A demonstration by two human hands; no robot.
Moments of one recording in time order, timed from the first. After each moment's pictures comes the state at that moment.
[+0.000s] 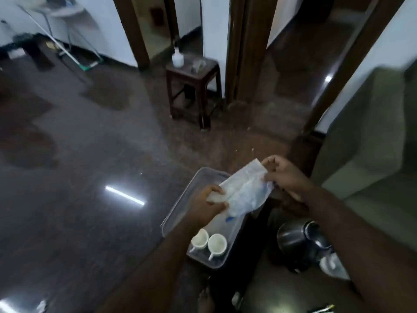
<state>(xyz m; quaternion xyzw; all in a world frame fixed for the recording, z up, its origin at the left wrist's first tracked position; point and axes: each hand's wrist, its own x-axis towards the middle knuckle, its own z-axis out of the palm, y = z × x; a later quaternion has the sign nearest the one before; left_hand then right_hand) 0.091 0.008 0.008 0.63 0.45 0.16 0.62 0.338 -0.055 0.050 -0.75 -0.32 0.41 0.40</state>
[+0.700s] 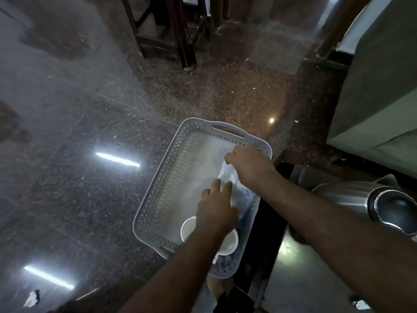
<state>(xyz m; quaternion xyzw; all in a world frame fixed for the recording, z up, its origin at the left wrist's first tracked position) 0.132 0.010 -0.210 0.84 0.44 -0.12 0.30 0.289 0.024 -0.195 -0.75 -0.62 0.20 -0.05</state>
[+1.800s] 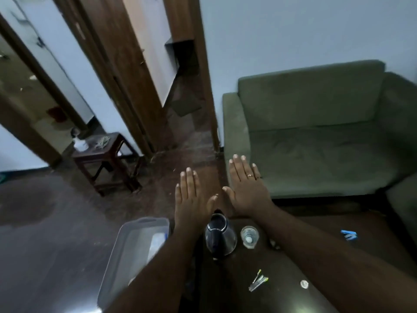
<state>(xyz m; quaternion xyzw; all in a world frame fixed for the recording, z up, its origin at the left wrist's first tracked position) 0.287 -0.219 0.116 0.96 0.23 0.15 -0.03 0.406 -0.356 0.126 -0.91 -0.38 -0.08 0.11</state>
